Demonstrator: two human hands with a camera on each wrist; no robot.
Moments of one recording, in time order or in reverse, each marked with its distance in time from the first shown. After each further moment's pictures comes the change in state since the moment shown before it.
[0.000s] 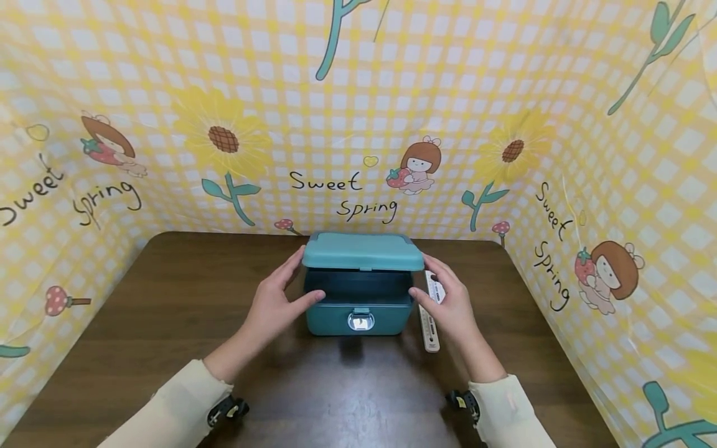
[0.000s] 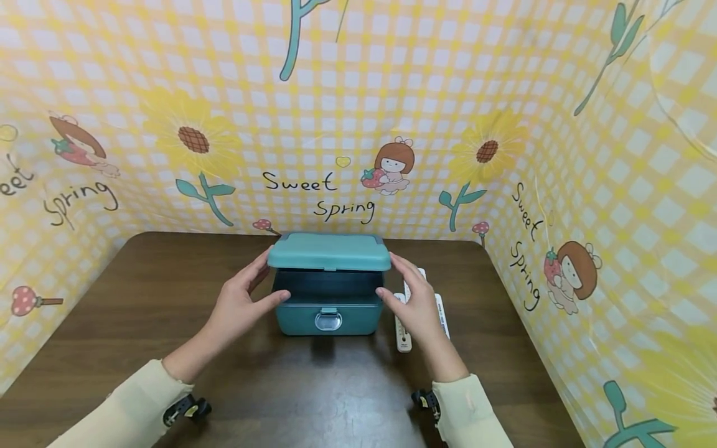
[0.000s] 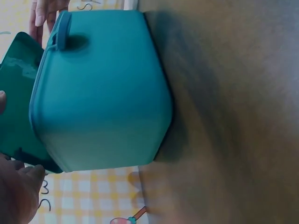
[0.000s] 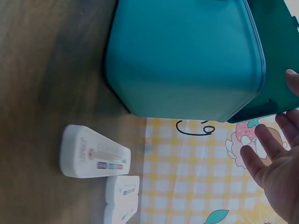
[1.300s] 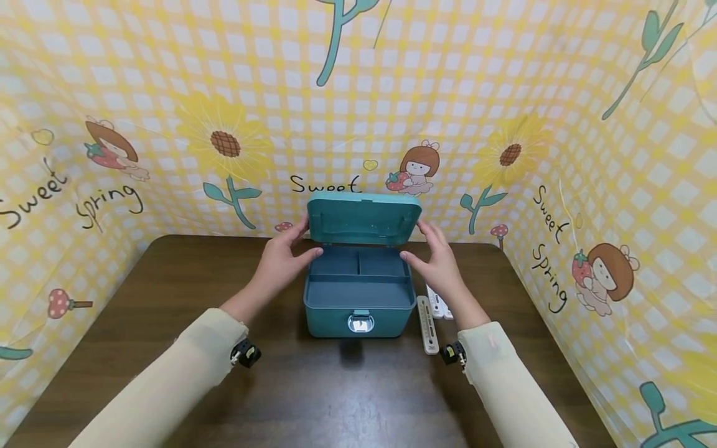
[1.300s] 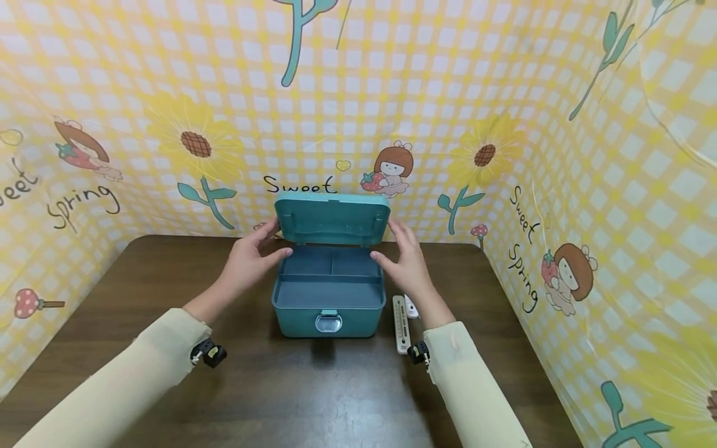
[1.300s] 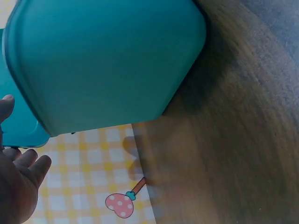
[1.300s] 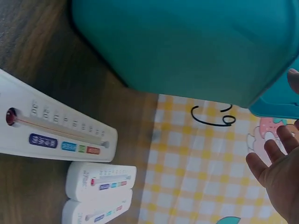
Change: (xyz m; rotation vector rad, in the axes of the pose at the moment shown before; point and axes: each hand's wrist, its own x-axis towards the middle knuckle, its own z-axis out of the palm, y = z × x) left_hand 0.080 -0.018 -0.007 0.062 0.006 -0.009; right_hand 0.077 0.017 0.006 -0.150 -0.054 0.057
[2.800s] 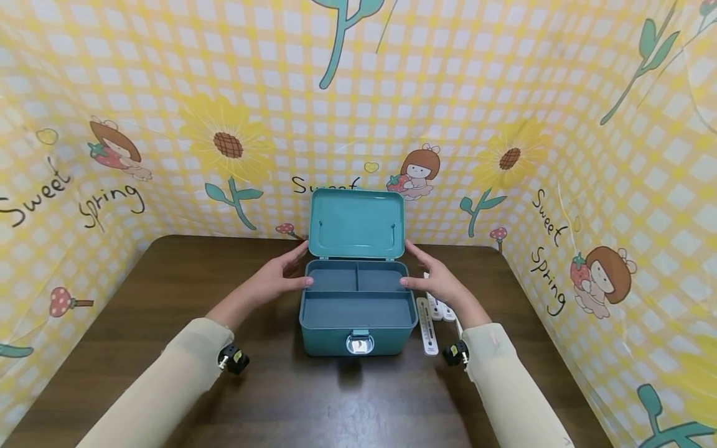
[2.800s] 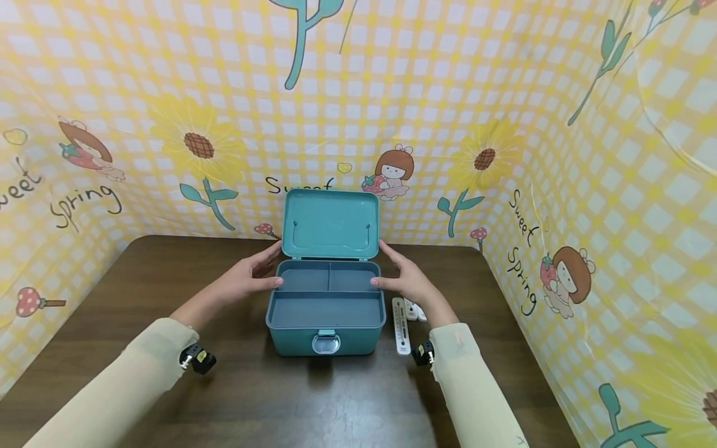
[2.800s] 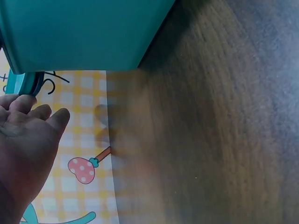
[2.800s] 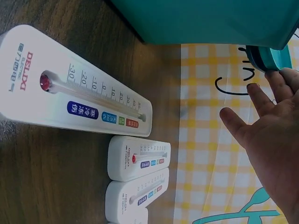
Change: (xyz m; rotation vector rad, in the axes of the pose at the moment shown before) left_hand -0.019 -0.051 -0.014 -0.209 -0.445 -0.181; right_hand -0.007 0.040 0.002 0.215 -0.414 0.196
